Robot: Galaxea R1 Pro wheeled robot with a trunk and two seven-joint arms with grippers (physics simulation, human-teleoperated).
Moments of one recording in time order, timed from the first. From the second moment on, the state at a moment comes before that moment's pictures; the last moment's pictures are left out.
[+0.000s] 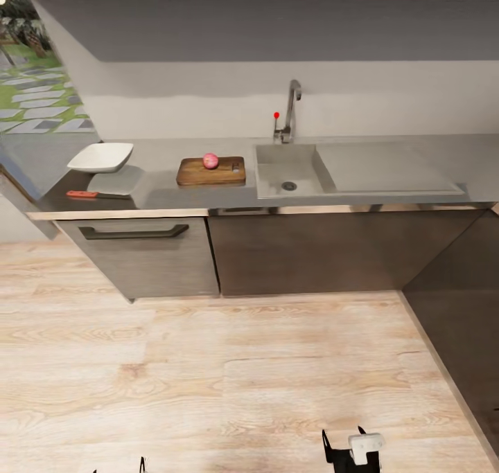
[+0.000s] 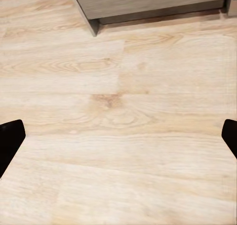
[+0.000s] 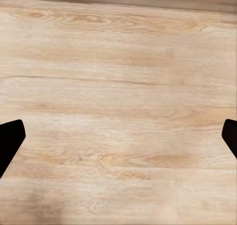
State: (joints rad) left arm -0.32 0.00 -0.06 0.08 -0.15 -1.04 0.53; right arm -0.27 -0.04 0.15 -0.32 -0.04 -0.62 -0.07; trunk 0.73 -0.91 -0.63
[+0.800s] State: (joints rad) left arm -0.32 0.00 -0.06 0.08 -0.15 -1.04 0.53; right arm -0.27 -0.04 0.16 -0.02 -0.04 -0.60 -0.07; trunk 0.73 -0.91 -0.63
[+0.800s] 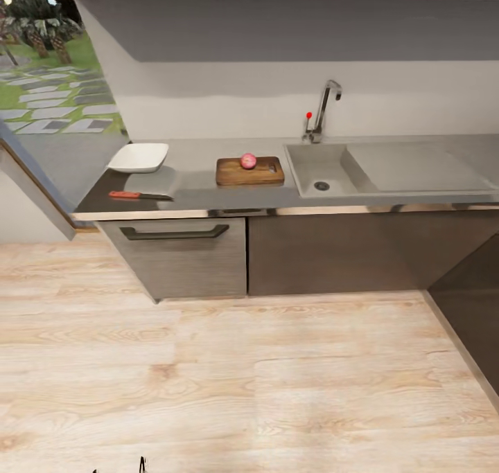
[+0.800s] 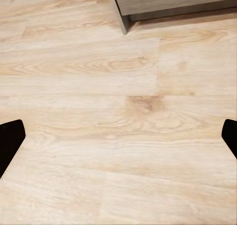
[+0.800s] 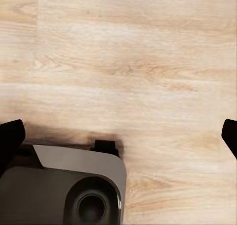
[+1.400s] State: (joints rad) left arm -0.32 0.00 -0.06 0.08 -0.15 -1.04 0.53; right arm -0.27 -0.03 0.16 -0.02 -0.04 -0.60 -0.07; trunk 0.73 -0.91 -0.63
